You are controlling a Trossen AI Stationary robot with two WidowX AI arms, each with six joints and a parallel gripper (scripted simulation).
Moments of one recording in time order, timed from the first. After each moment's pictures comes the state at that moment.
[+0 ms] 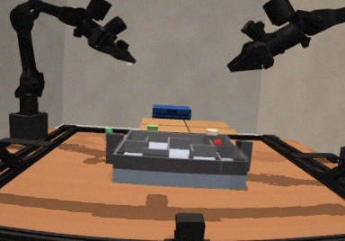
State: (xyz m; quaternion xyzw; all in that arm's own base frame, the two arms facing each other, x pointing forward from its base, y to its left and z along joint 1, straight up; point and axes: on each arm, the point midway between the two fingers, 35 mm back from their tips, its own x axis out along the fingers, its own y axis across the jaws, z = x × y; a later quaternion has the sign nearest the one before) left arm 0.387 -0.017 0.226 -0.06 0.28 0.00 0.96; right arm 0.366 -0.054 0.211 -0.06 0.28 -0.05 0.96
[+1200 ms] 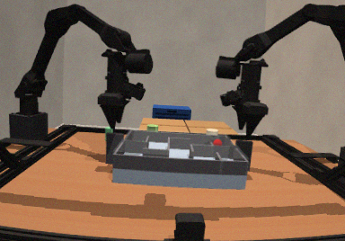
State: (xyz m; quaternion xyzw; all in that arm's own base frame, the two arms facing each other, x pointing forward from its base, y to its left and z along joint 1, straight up) left arm 0.391 -0.046 0.045 -0.09 0.70 0.09 0.71; right arm 0.320 -0.129 0.041 -0.03 0.70 0.02 0.71
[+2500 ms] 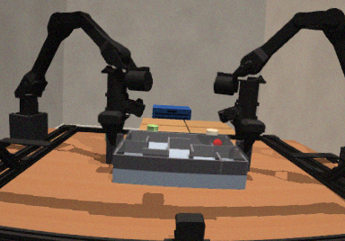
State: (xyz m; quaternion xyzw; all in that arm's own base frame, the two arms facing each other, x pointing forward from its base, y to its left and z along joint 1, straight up) left arm 0.393 -0.046 -0.003 -0.09 0.70 0.09 0.71; right arm 0.322 -0.130 -0.007 -0.03 0.70 0.02 0.71
